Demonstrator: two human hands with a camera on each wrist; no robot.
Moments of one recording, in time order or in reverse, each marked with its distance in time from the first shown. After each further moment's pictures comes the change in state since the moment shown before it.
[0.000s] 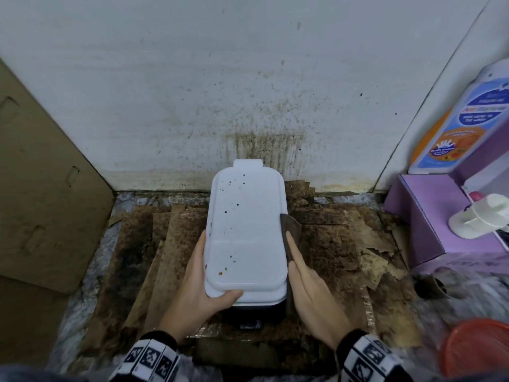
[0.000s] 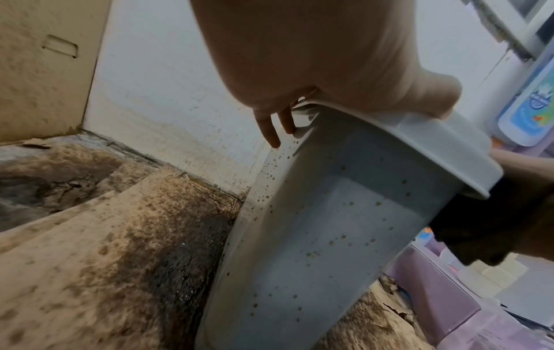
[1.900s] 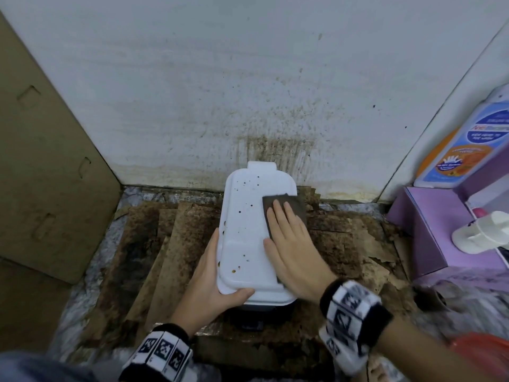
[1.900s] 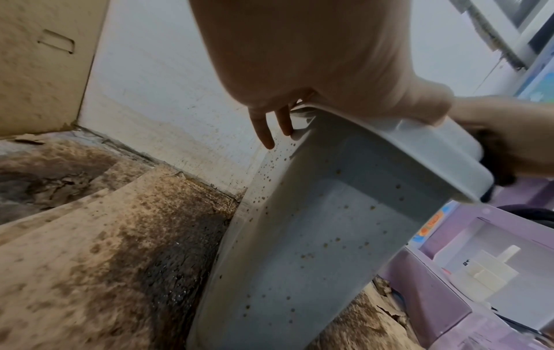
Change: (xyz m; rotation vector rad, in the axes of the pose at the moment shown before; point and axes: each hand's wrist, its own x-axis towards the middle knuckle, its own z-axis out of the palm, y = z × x) left_hand 0.003 -0.015 -0.001 0.036 0.026 -0.005; right_hand 0.071 -0.045 -0.008 -0.631 -0.149 -0.220
